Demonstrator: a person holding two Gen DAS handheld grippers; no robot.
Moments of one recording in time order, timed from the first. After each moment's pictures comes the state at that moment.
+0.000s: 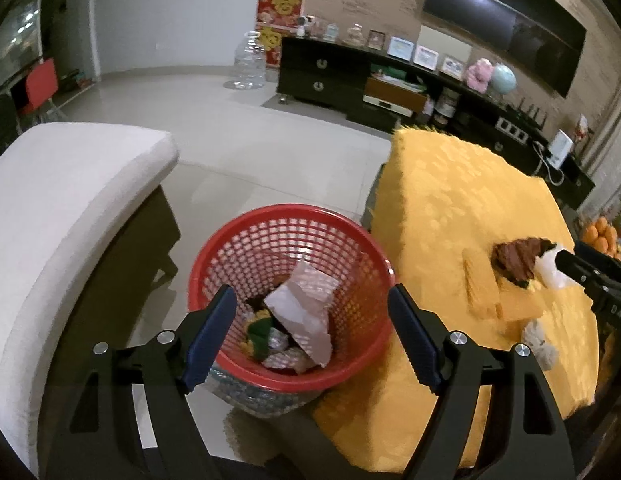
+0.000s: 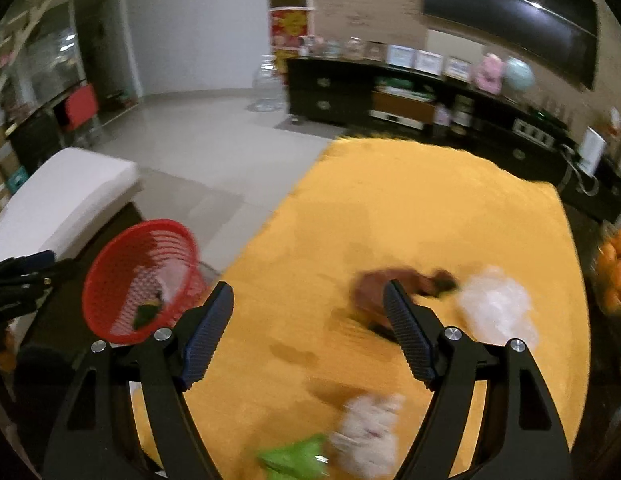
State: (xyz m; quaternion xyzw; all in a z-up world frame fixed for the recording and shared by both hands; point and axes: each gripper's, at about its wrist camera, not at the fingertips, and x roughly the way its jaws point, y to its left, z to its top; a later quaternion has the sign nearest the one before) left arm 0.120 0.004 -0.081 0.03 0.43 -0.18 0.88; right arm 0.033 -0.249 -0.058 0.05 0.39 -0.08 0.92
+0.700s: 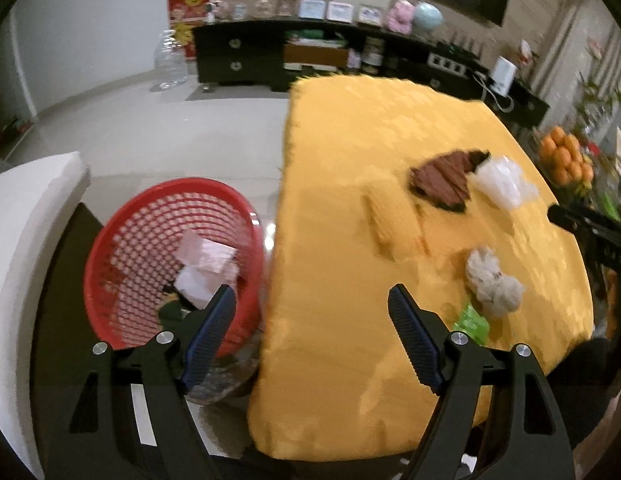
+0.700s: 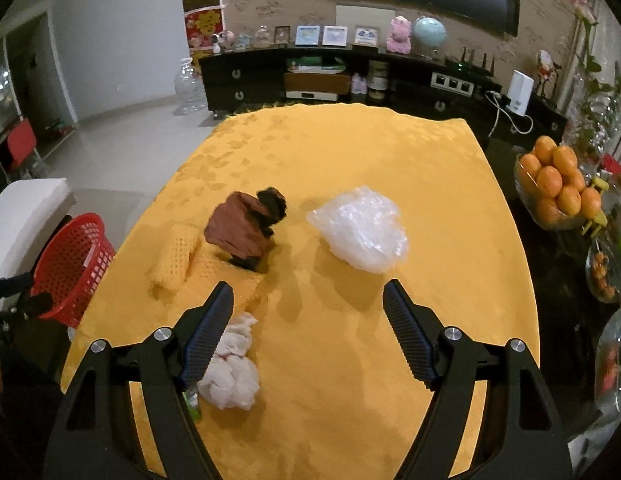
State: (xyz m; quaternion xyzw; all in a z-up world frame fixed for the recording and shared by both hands) left arm 0.065 -0.099 -0.112 0.12 0.45 -0.28 0.84; right arm -0.049 -0.330 -0.090 0.10 0.40 -0.19 0.89
